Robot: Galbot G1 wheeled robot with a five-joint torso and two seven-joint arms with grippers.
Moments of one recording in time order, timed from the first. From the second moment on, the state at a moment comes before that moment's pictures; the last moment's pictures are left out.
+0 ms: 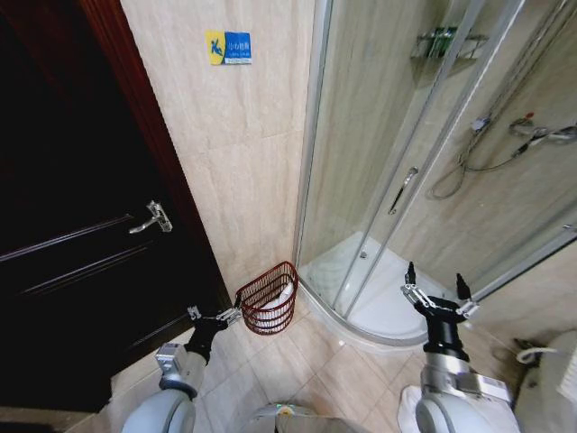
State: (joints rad) left arm 1.84 -1.54 -0.61 -2.40 -0.15 0.25 0.09; right arm -1.77 1.54 0.70 2.33 0.18 0.28 0.12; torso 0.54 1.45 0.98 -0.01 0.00
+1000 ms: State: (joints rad) left arm 1.84 -1.54 -0.61 -2.40 -0.15 0.25 0.12; right arm -1.82 1.54 0.73 2.41 0.15 0.33 0.10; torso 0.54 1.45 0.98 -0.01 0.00
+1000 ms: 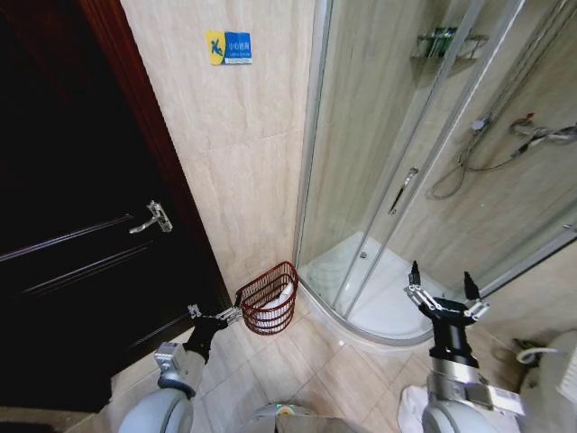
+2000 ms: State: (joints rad) left arm 1.84 -1.54 -0.61 -2.40 -0.15 0.25 0.12; right arm -1.82 1.52 0.73 2.42 0.14 0.33 0.10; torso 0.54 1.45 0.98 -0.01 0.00
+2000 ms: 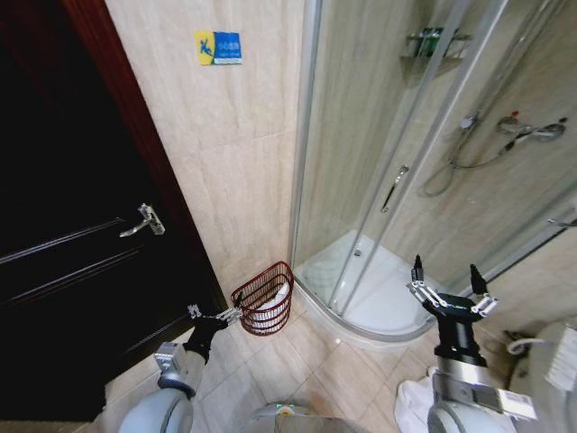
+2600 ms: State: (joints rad) left arm 1.84 -1.54 -0.61 -2.40 -0.15 0.25 0.12; right arm -1.82 1.53 0.72 2.42 0.15 0.34 0.10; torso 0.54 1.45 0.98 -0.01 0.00
